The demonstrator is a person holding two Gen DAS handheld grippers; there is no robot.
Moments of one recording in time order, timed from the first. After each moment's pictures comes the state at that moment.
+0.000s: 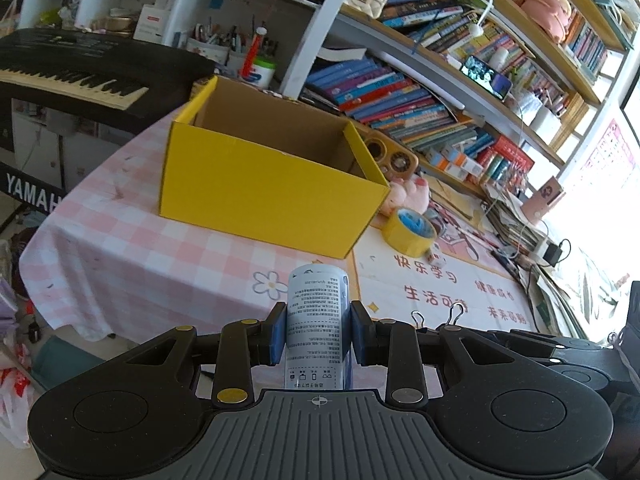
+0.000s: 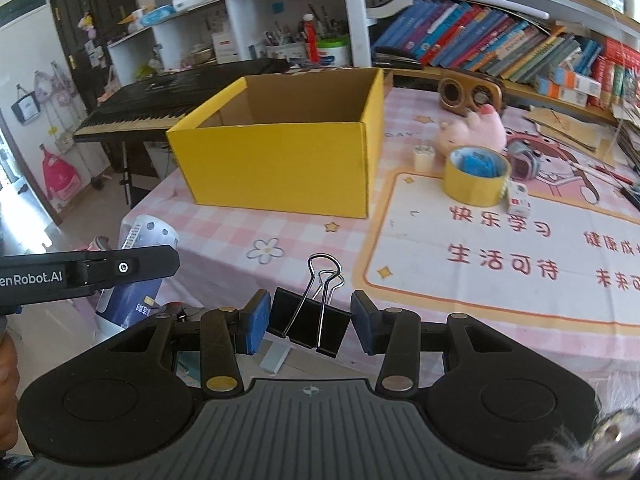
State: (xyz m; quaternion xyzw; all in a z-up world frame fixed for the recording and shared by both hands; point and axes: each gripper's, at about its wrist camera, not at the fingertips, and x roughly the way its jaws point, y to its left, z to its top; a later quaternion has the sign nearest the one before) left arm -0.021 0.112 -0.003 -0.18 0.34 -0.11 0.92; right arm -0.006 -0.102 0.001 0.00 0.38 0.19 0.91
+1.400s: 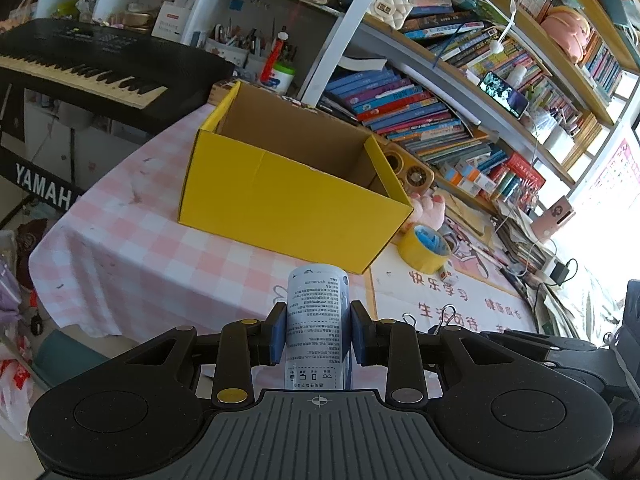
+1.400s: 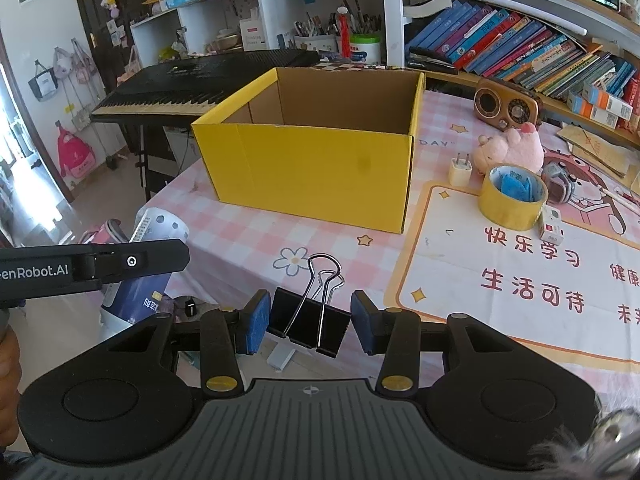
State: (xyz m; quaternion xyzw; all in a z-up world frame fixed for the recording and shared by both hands) left arm -0.012 0.129 -0.003 -0.20 0.34 -0.10 0.91; right arm 0.011 -0.081 0.006 -0.02 0.38 0.22 0.90
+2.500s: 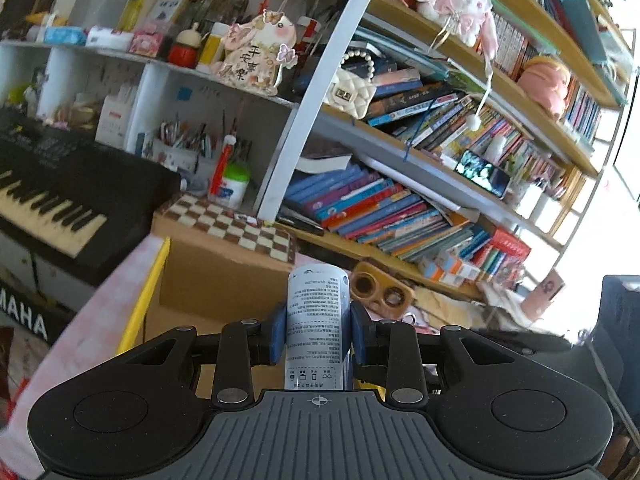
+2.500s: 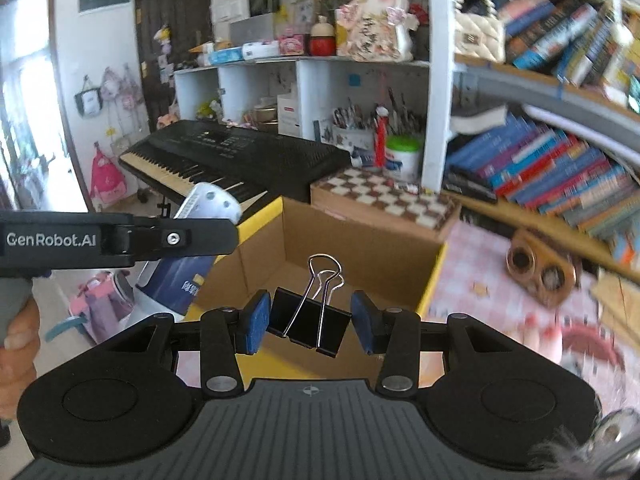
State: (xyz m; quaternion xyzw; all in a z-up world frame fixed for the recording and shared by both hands) left arm 0.131 0.122 0.073 -0.17 0.23 -0.12 0.95; right arm 0.166 -0.065 0.082 -0.08 0.27 0.31 0.91
